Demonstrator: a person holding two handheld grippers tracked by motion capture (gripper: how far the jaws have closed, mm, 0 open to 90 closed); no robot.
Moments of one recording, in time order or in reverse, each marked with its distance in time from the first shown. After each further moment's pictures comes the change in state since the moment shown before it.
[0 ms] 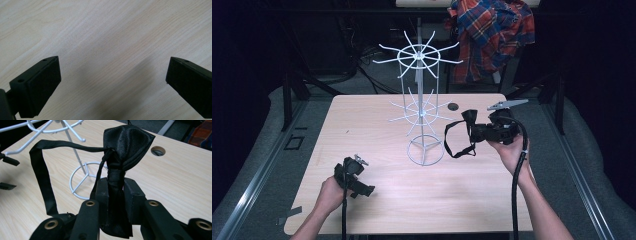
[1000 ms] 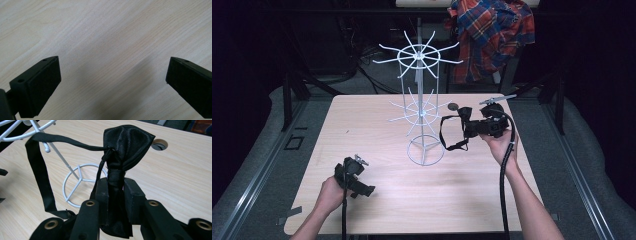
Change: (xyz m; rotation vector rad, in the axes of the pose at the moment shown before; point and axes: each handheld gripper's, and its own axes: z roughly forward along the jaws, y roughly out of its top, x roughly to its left) left arm 0.000 0.000 0.000 -0.001 -0.008 0.005; right arm -0.015 0.009 0.042 0.037 -0.004 0.085
